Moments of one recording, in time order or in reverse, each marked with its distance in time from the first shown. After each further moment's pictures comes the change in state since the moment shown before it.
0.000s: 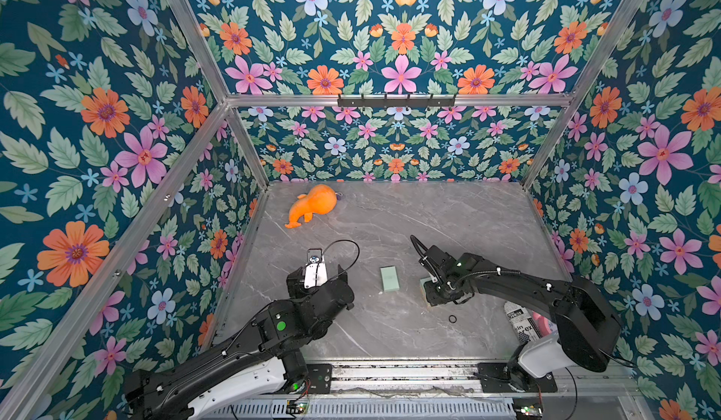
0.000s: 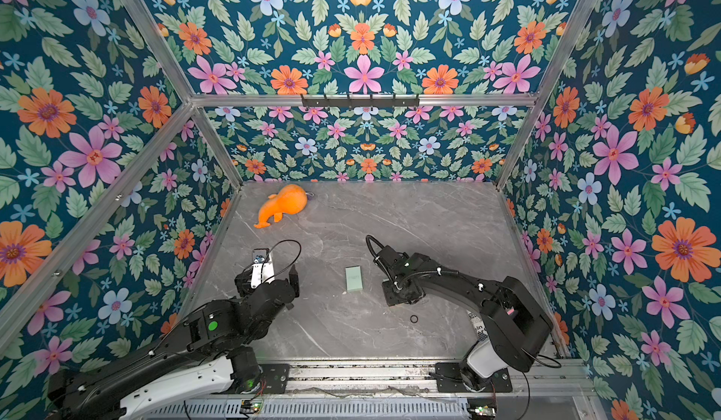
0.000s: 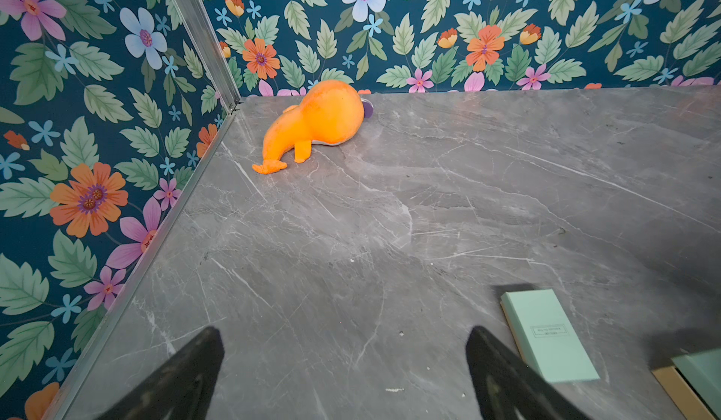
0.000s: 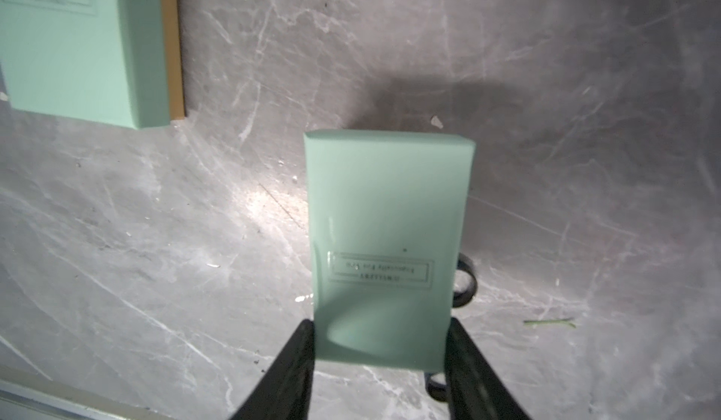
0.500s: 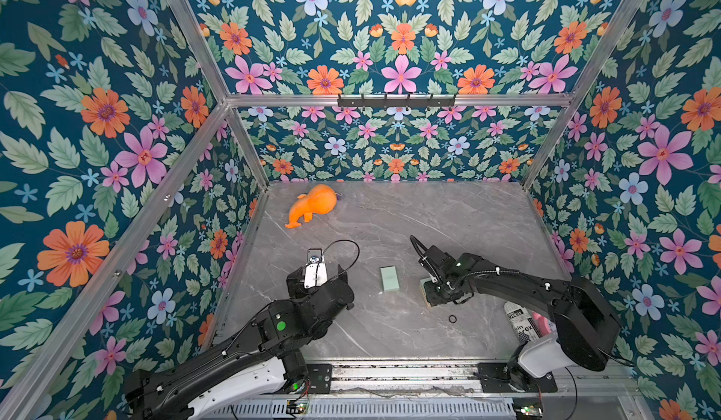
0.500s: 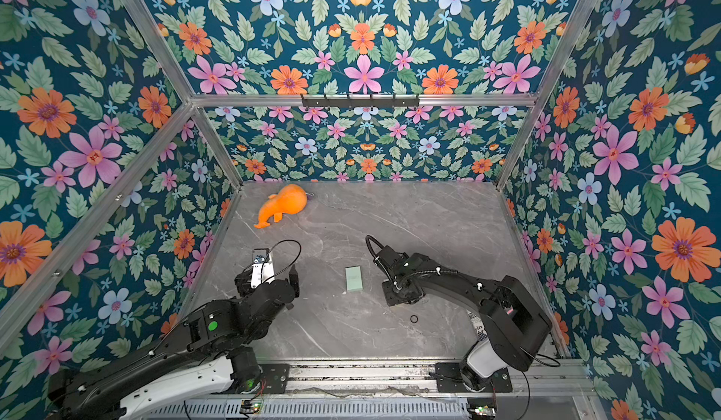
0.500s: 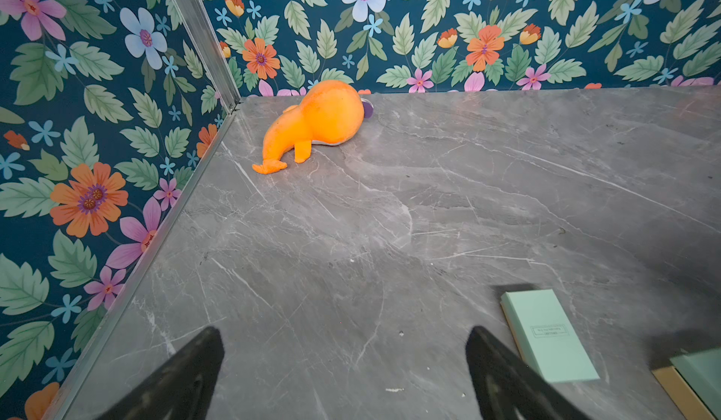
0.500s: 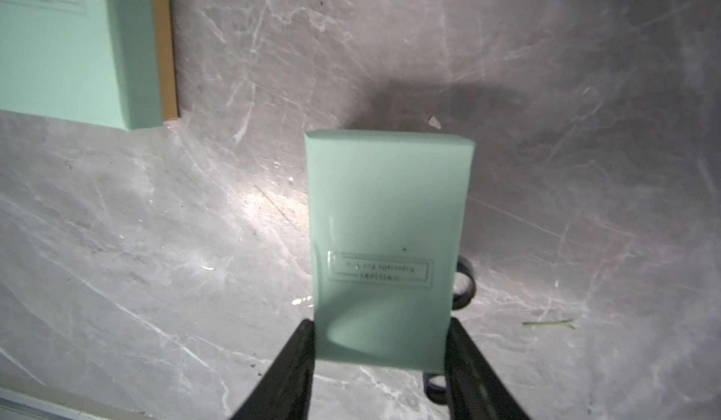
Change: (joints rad) left arm 0.000 0.000 0.000 0.000 0.000 0.000; right arm 0.000 0.007 0.000 0.003 0.002 0.000
